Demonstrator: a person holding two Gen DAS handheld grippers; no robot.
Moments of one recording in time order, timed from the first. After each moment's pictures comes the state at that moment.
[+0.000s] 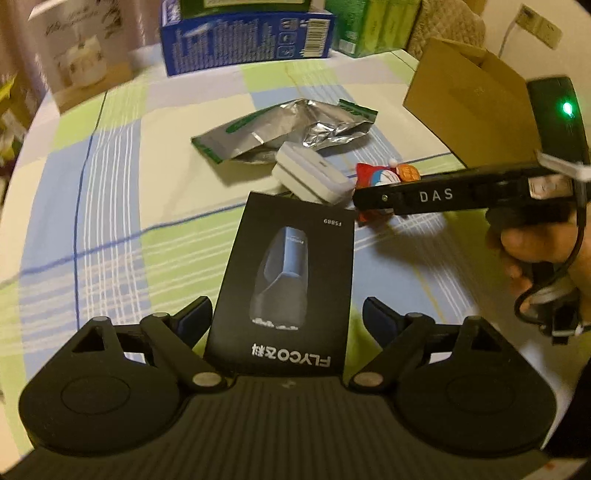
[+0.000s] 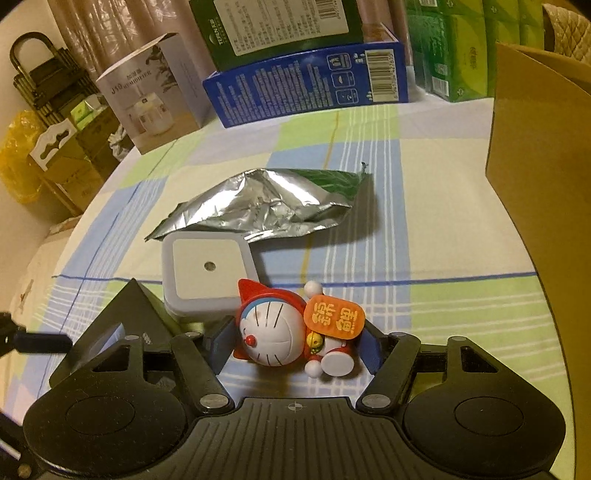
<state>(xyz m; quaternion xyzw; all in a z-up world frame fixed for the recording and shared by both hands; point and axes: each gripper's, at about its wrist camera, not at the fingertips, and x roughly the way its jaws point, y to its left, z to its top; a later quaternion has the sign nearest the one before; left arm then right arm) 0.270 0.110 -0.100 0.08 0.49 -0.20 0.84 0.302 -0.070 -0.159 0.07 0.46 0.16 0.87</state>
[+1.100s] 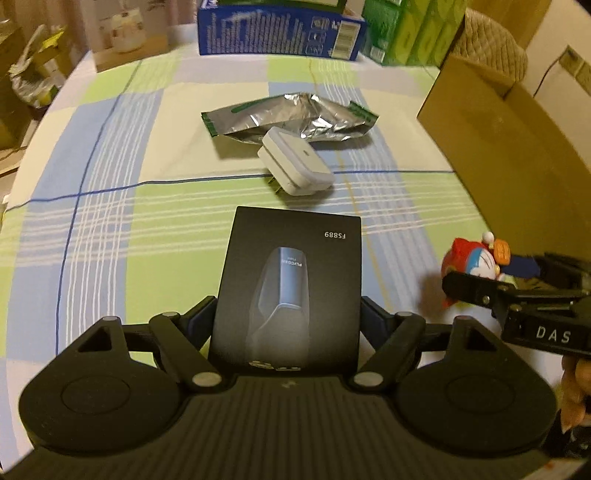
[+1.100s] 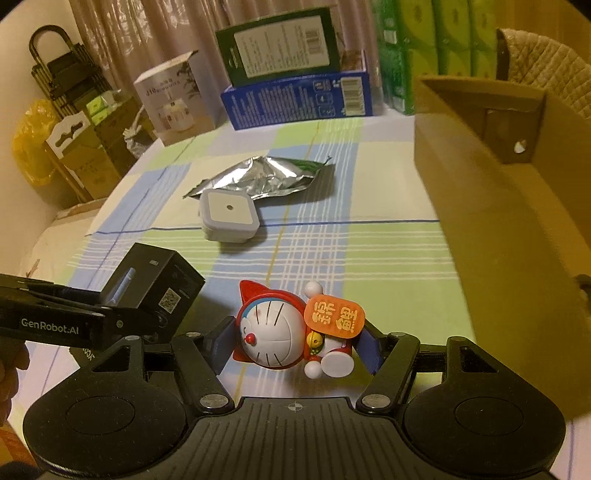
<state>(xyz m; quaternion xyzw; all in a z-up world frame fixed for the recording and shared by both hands) 0.230 0.076 -0.081 -0.01 0.52 -0.12 0.85 0.180 -0.116 -0.098 0.05 0.44 0.16 0.88</state>
